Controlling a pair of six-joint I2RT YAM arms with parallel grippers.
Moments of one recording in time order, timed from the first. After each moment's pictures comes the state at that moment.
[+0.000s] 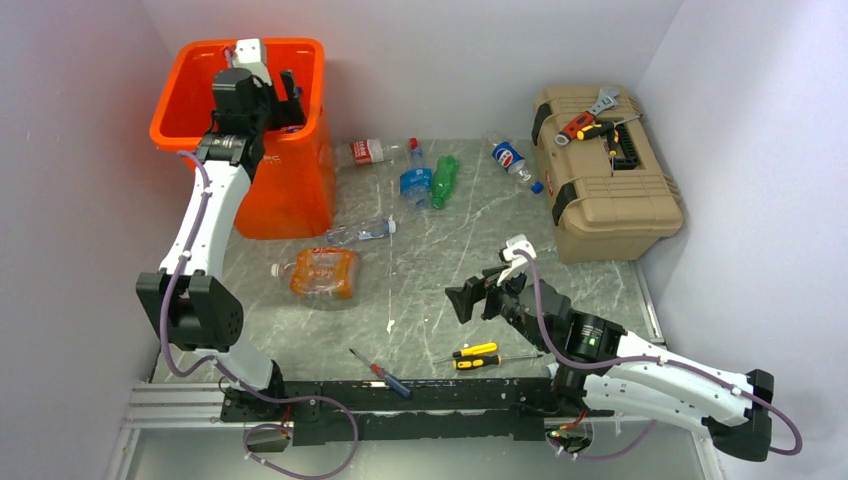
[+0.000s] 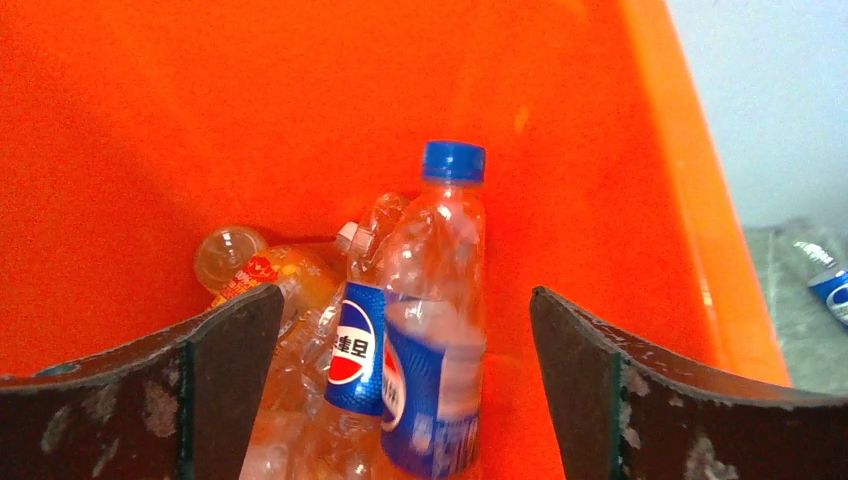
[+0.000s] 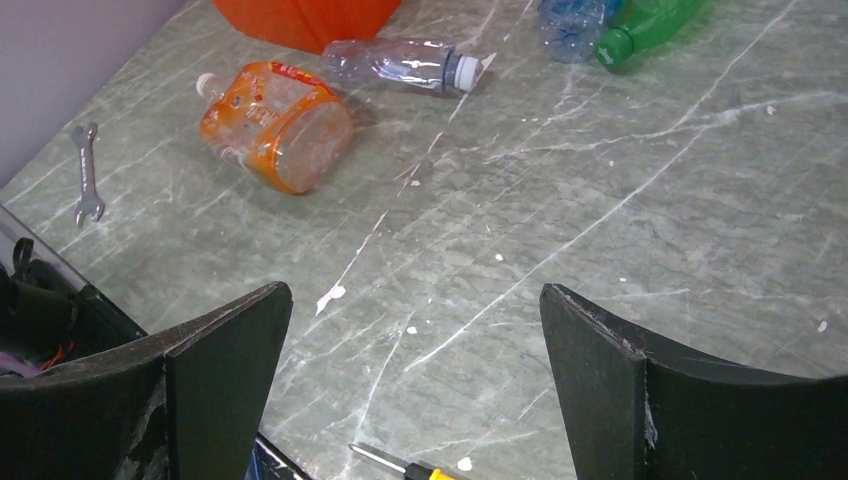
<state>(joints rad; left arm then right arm) -0.06 1.63 1.71 -0.31 -0.09 -0.12 1.12 0.63 0.58 -0.20 0.47 0.37</state>
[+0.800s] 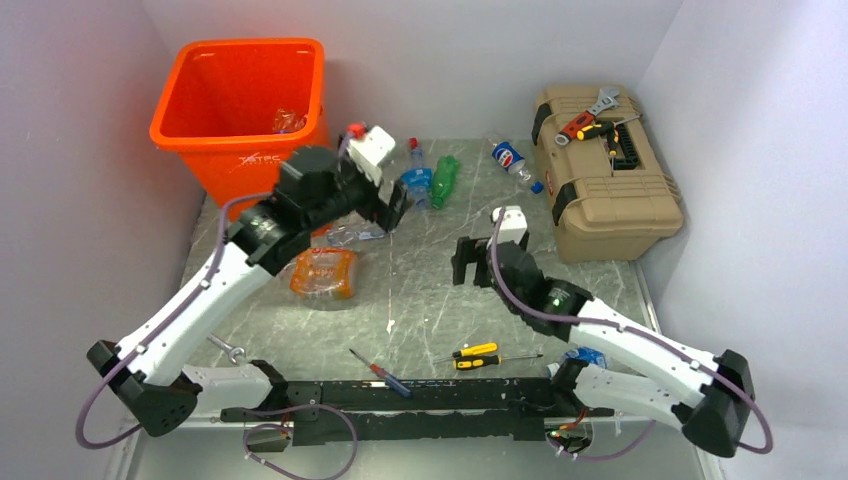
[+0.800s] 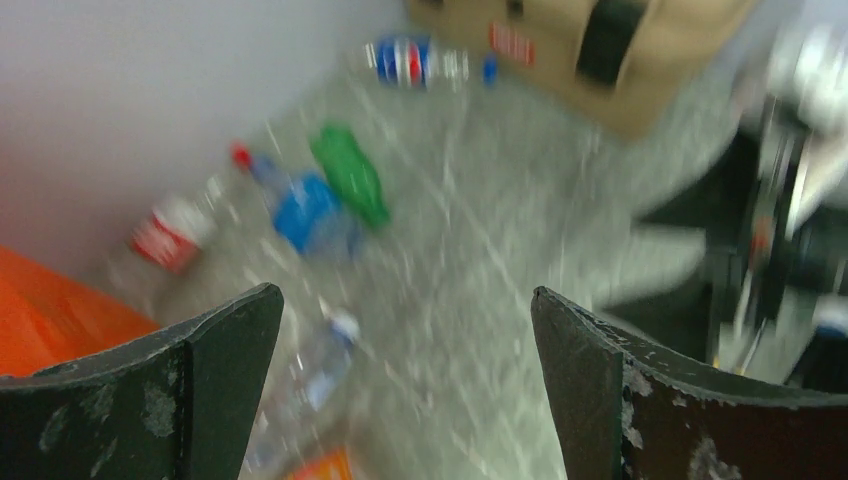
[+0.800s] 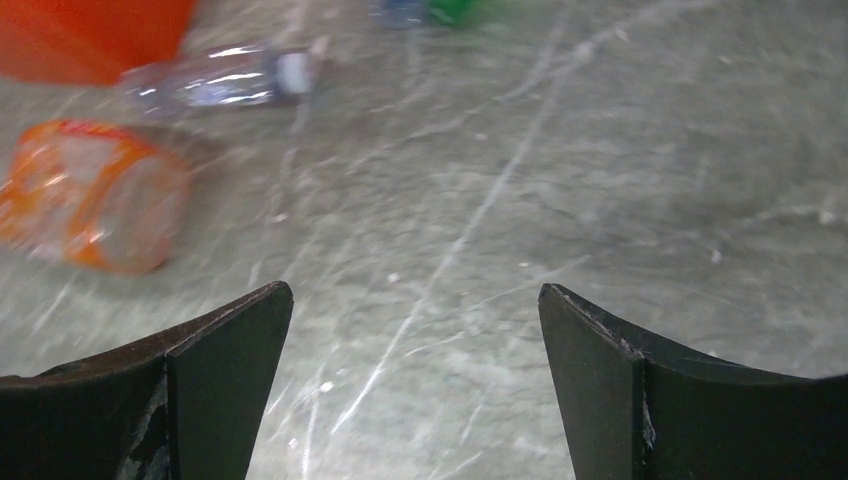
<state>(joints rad) -0.69 1.21 1.48 -0.41 0.07 0.09 0.96 0.92 0.72 -0.27 0.55 0.47</state>
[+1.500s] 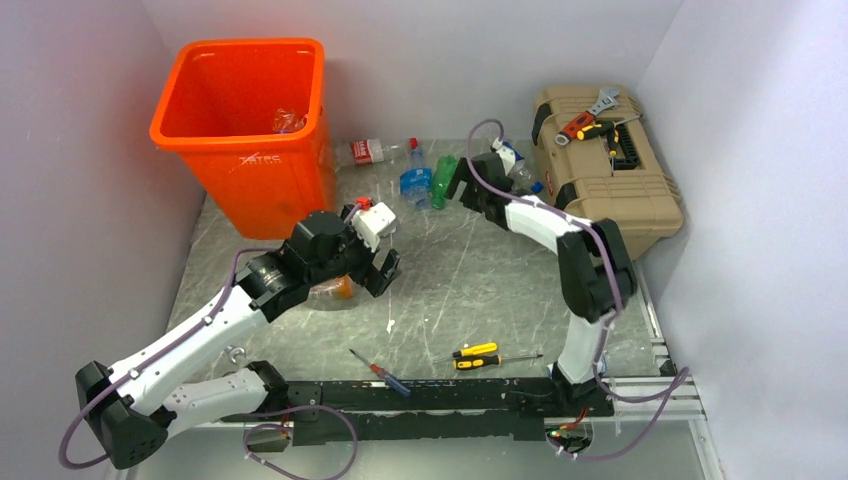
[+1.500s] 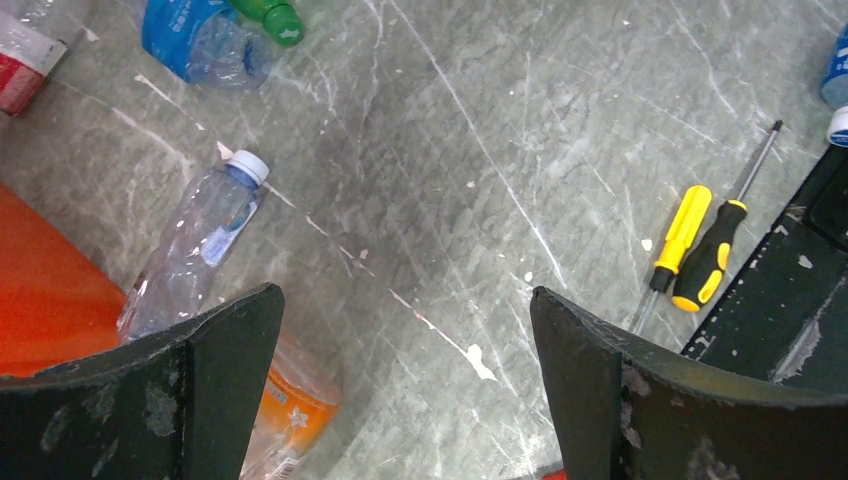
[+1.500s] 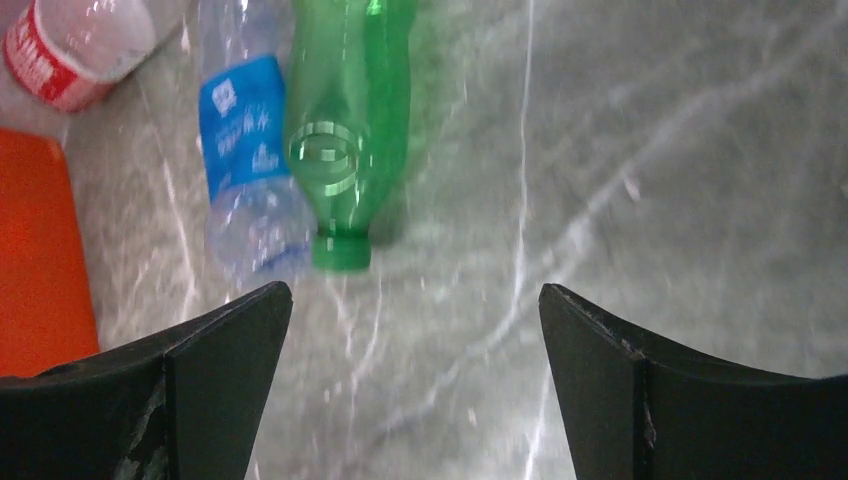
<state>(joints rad) -0.77 1.00 0.96 -0.42 0.08 0.05 0.41 1.81 1.21 -0.05 0.21 0.68</state>
